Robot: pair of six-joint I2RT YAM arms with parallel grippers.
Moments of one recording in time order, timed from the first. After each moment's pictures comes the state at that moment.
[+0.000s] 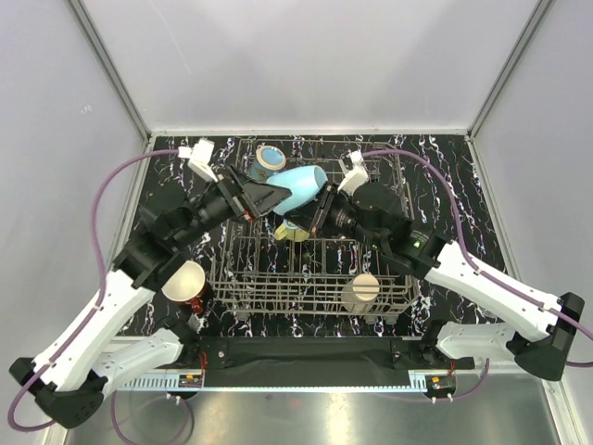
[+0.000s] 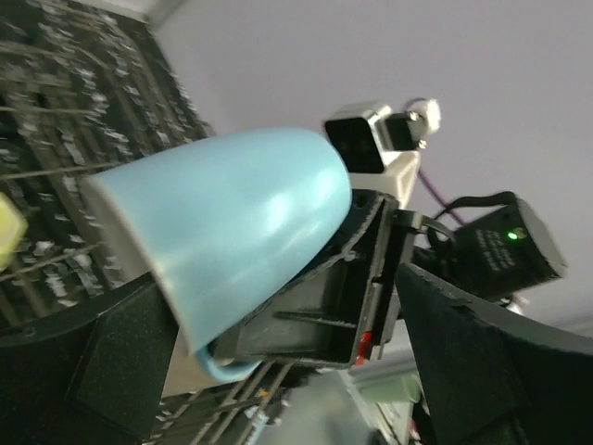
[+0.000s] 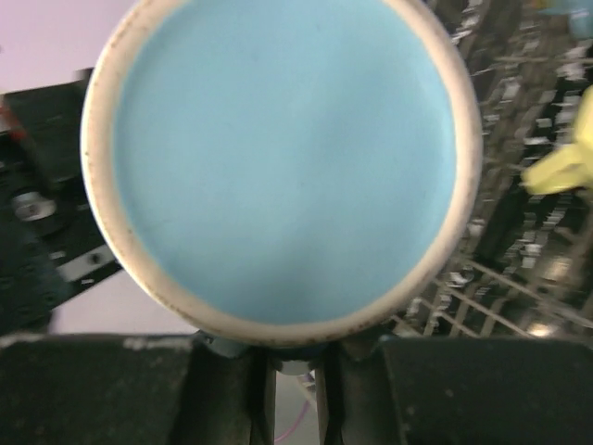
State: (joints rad) left arm -0.63 0.89 1.06 -0.13 0.30 -0.96; right arm 0.96 1.17 1.17 -0.19 0.02 0.97
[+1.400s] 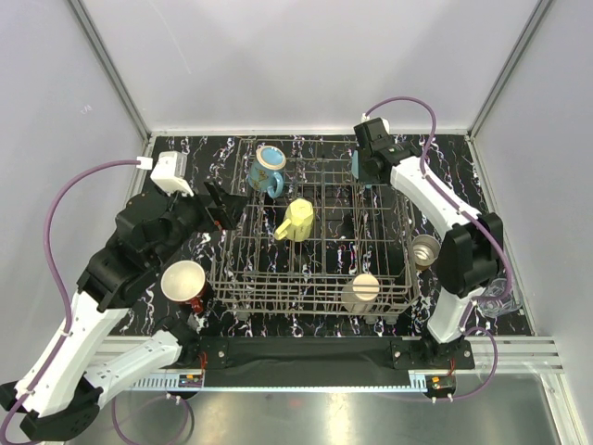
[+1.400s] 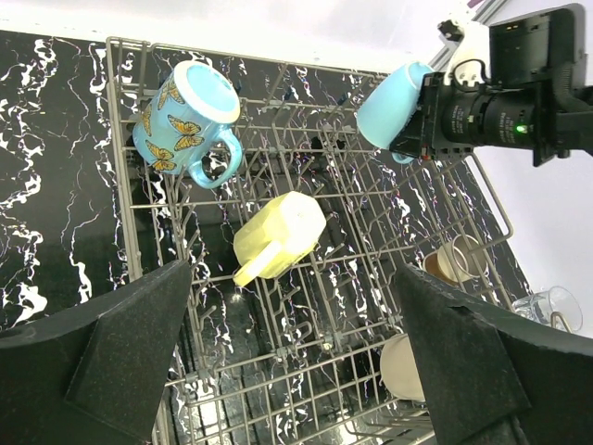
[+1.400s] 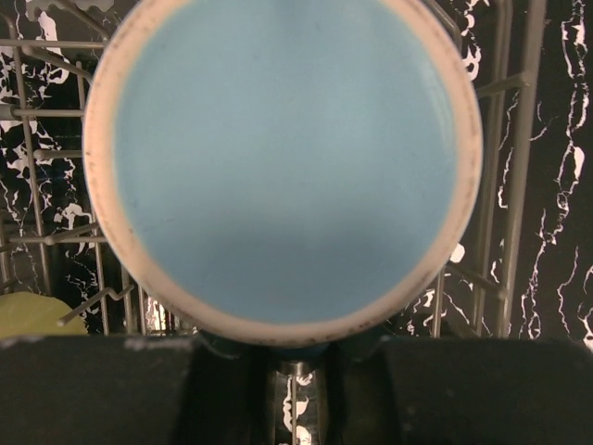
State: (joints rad) left arm -0.63 0.79 1.21 -0.65 -0.19 -0.48; right arm 0.42 1.80 1.63 -0.74 0.32 0.30
